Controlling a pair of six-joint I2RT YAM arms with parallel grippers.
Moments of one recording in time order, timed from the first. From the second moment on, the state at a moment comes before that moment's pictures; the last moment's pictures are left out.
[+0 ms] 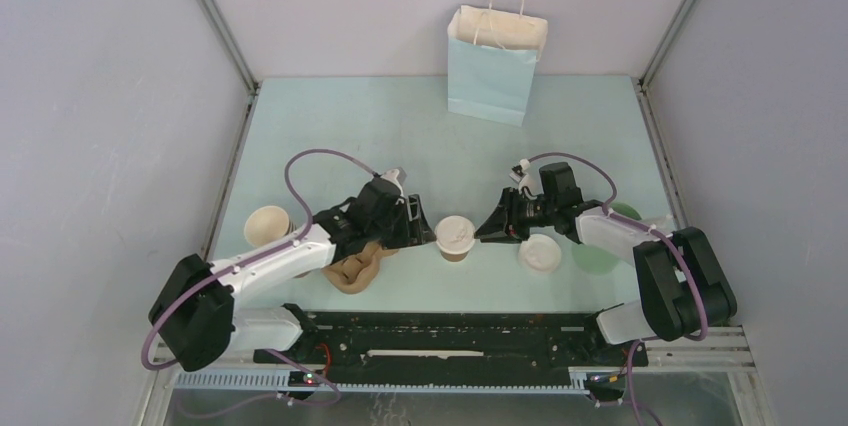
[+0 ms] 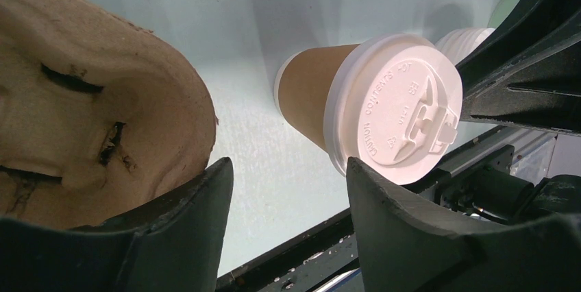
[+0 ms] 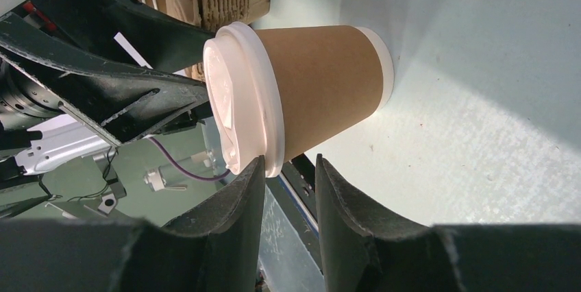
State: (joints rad) left arm -0.74 1.24 0.71 -0.27 0.06 -0.80; right arm 0.33 1.43 0.62 -0.01 -0.87 0.72
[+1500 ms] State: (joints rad) left arm -0.79 1.36 0.85 -0.35 -0.02 -0.73; right arm 0.37 1.42 0.67 -0.11 -0.77 0.69
